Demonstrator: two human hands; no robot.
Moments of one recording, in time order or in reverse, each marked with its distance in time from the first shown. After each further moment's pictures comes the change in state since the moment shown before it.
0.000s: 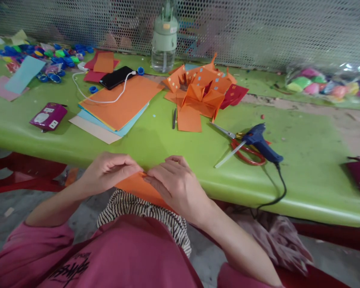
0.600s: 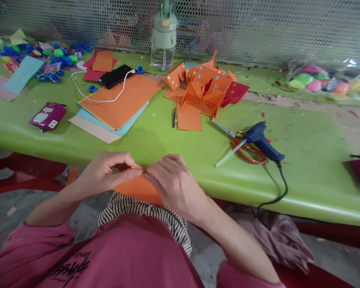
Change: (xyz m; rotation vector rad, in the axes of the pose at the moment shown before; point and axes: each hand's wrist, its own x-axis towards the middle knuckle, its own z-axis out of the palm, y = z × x) left_hand 0.003 0.006 0.002 -0.015 0.040 -0.011; right_hand 0.002 0.001 0.003 -0.006 -0.043 -0.016
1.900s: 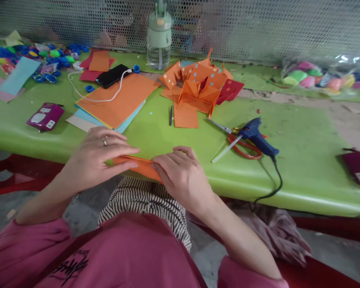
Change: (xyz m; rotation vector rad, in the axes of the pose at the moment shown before) left_hand 0.004 0.006 -0.019 0.779 0.194 0.520; right_hand -0.007 0.006 -0.008 -0.229 0.182 0.025
